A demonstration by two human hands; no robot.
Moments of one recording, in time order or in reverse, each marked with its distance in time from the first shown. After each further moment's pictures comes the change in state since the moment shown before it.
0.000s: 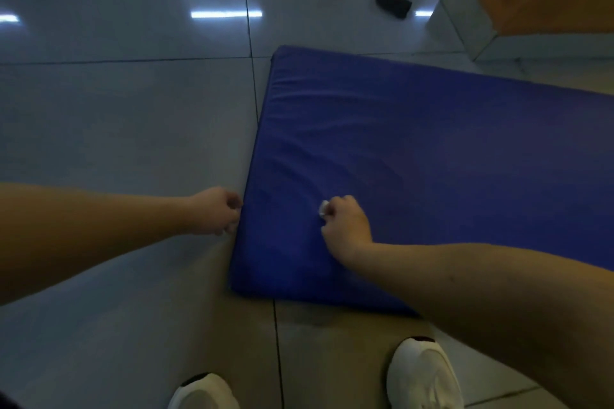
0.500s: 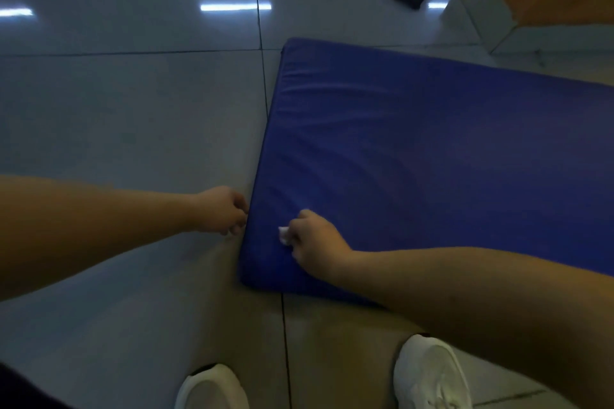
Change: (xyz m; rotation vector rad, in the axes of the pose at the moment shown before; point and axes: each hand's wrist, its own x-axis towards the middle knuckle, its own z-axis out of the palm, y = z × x) left_hand -0.001 -0.008 0.004 0.022 -0.052 -0.056; right_hand -0.019 -0.027 0.035 -0.164 -0.311 -0.373
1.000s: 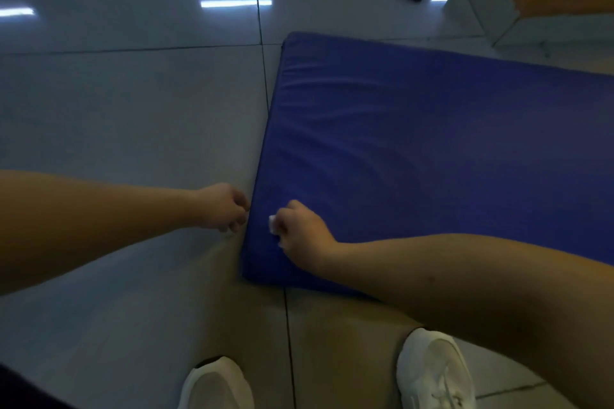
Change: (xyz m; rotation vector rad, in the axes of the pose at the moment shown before) left_hand -0.005 -0.002 0.000 0.020 -0.022 -0.004; right_hand 0.011 -0.013 0.013 0.084 0.080 -0.064
